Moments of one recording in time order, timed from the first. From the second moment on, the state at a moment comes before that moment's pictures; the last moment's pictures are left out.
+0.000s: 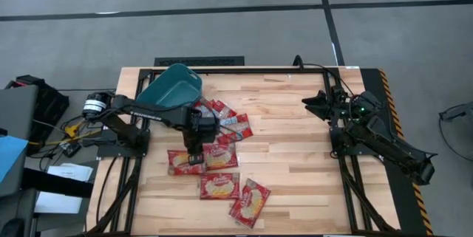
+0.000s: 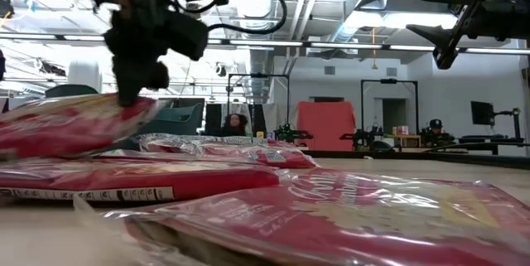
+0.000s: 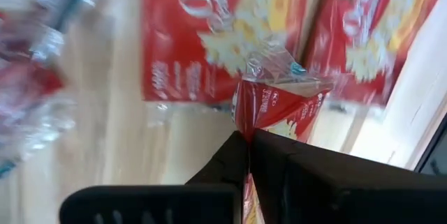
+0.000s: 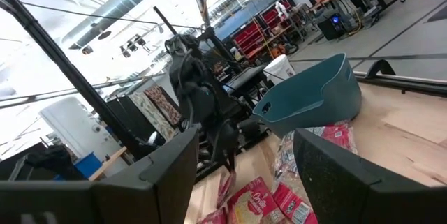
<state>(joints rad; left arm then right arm) -0.02 1.58 1.09 -0.87 0.26 -0.31 -0.74 0.14 0.15 0.22 -0.63 0.76</state>
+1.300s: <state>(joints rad) 0.65 1.58 1.60 -1.38 -0.03 -0.25 -0.74 0.14 0.15 0.12 -0.63 0.75</state>
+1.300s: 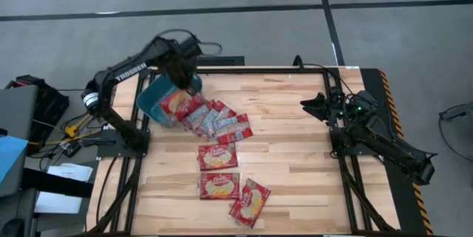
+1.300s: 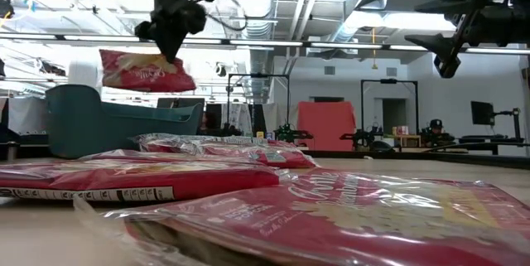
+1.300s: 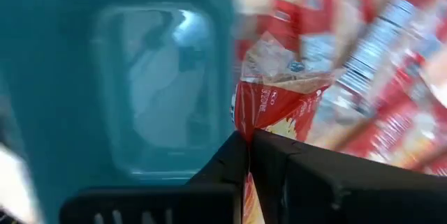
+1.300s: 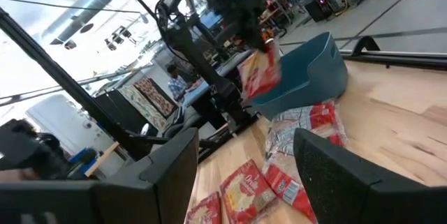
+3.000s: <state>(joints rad) 0.96 1.59 1.34 -1.07 0.13 -0.14 -0.74 0.14 0.15 0.12 -0.63 0.75</state>
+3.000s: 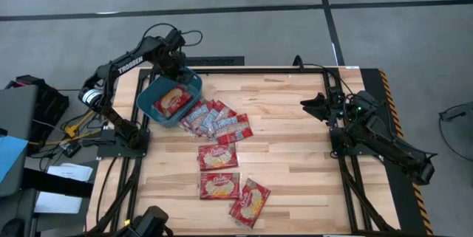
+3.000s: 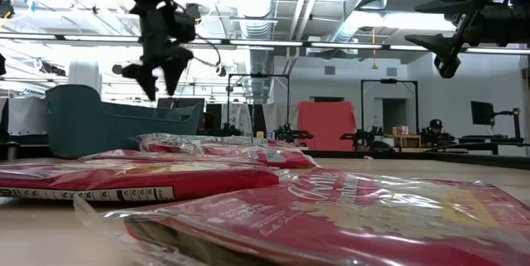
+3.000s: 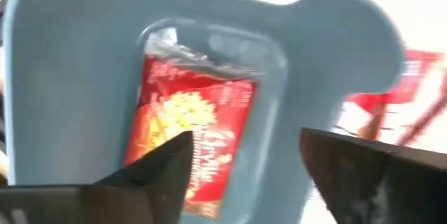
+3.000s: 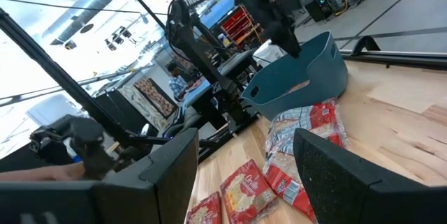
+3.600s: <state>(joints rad) 0.23 1.52 1.62 -1.23 0.07 -0.45 -0.74 0.14 0.15 0.12 -0.63 0.75</state>
